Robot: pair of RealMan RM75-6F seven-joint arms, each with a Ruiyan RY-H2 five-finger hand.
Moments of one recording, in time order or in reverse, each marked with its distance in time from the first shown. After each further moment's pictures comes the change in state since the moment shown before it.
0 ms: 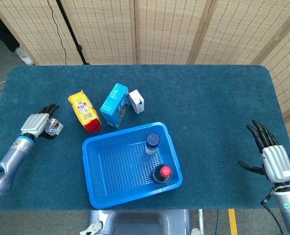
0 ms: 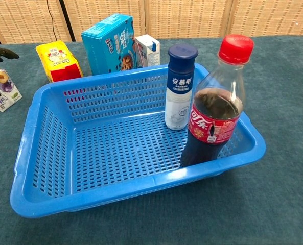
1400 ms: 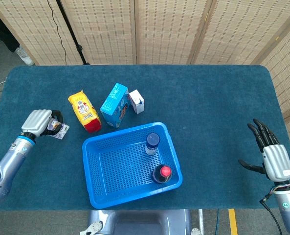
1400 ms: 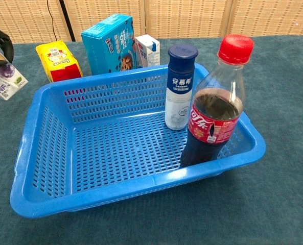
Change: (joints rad) left arm 0.017 0.131 -0.027 -0.256 0.068 0.136 -0.011; right arm -0.016 0.001 0.034 -0.019 0.005 -0.024 -0.016
